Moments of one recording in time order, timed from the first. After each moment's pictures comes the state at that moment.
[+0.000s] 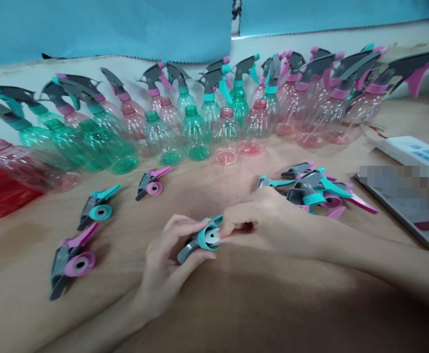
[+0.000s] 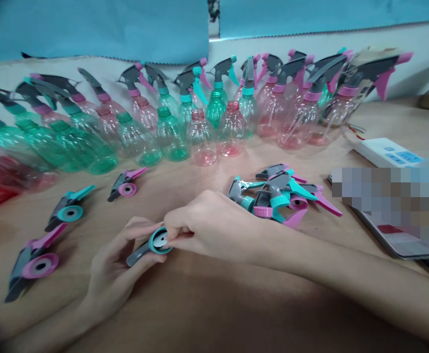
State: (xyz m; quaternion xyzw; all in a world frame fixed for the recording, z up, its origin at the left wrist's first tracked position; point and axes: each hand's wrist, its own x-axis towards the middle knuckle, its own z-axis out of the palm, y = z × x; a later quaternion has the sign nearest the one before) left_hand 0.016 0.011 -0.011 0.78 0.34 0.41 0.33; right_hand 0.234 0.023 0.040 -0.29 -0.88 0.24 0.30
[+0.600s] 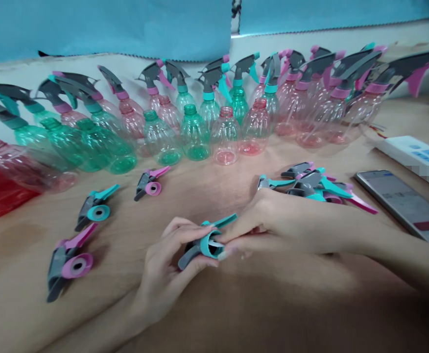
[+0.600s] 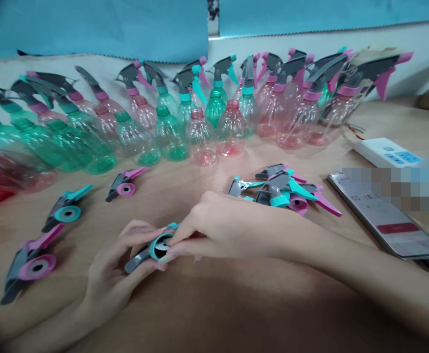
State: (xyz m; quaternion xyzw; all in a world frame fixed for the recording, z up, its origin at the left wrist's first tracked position) left_hand 0.018 0.012 -0.005 0.82 0.30 0.40 0.28; right_hand 0.245 0.026 0.066 -0.29 -0.88 0.35 0.12
